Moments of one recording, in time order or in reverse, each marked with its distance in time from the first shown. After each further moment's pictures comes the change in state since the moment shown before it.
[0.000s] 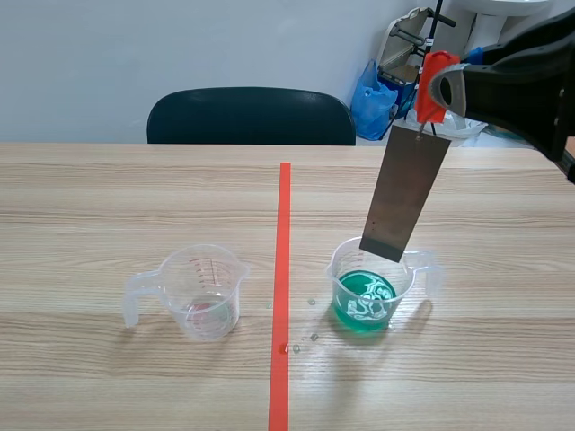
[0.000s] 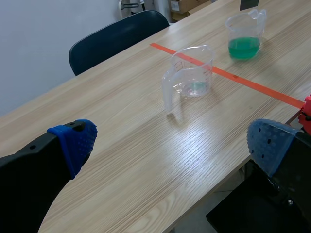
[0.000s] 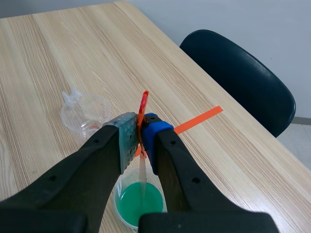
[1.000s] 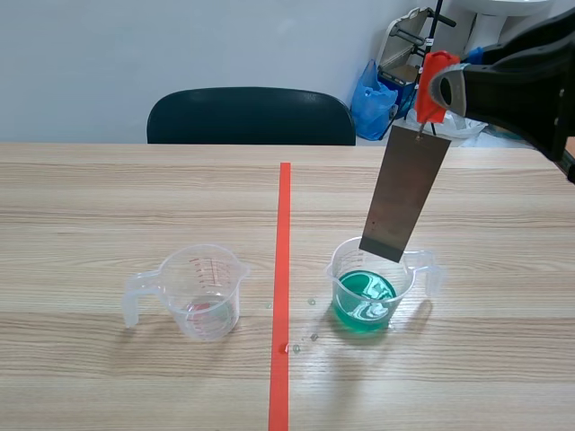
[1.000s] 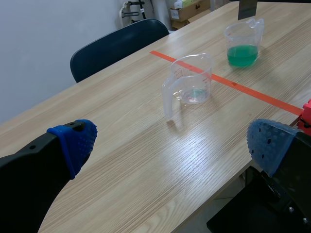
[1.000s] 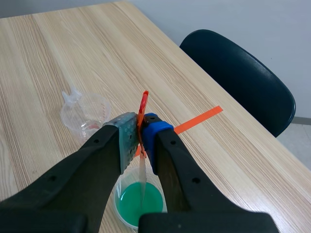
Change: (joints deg) left arm 0.0 0.0 0.0 0.0 0.0 0.0 -1.7; right arm 0.0 0.0 0.0 0.0 0.0 0.0 0.0
